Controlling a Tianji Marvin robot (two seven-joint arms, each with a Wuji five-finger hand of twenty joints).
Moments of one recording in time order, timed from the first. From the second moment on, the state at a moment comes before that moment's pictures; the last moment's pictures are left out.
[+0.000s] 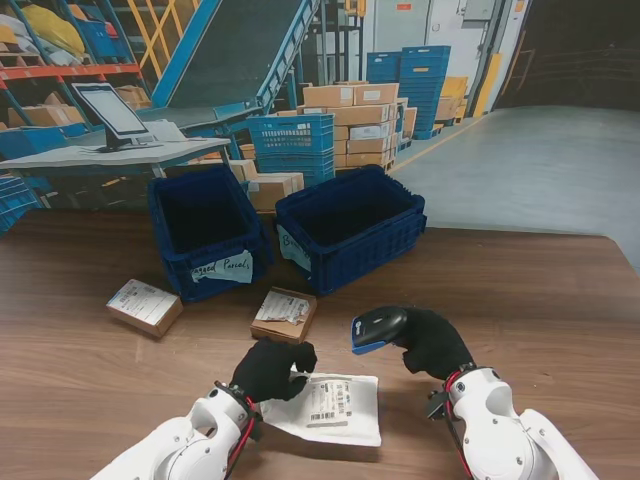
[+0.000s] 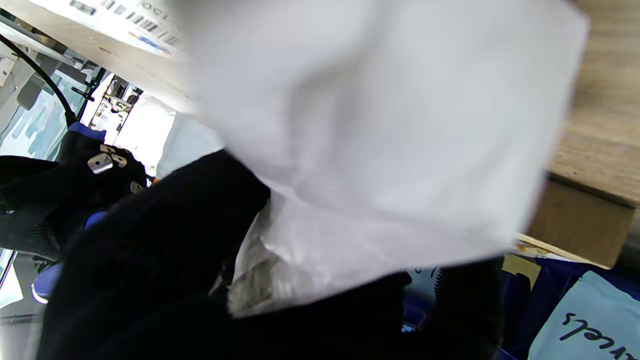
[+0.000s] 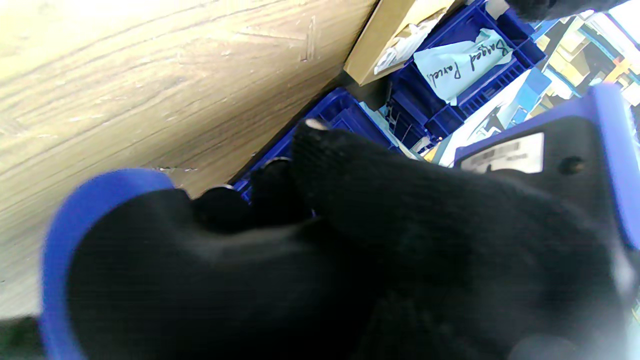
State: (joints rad) left arm 1.58 -1.12 -0.92 -1.52 0.79 -0.15 0.30; right arm -1.82 -1.12 1.32 -1.82 -0.55 0.02 -0.09; left_hand 0.95 -0.69 0.83 -0.02 0.68 0.09 1.02 0.67 0.99 0.13 0.50 1.00 0.94 0.27 0.85 1.00 0.34 0.51 0.93 0.66; right_hand 0.96 -1.00 1.36 -0.25 0.75 -0.15 1.10 1.17 0.75 0.05 1.03 0.94 0.91 0.11 1.08 0.91 0.66 0.13 1.46 0.72
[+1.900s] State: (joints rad) left arm 1.79 -1.04 -1.19 -1.67 0.93 -0.19 -0.05; right arm -1.81 -1.12 1.31 -1.81 -0.54 0.00 -0.07; left_hand 0.60 -0.42 0.53 -0.02 0.30 0.30 0.02 0.32 0.14 0.28 0.05 0.28 0.16 0.35 0.09 0.30 0.00 0.43 0.37 0.49; right_hand 0.96 -1.00 1.36 -0.25 0.75 -0.15 1.10 1.17 0.76 0.05 1.03 0.94 0.91 0.11 1.08 0.91 0.66 0.13 1.46 0.72
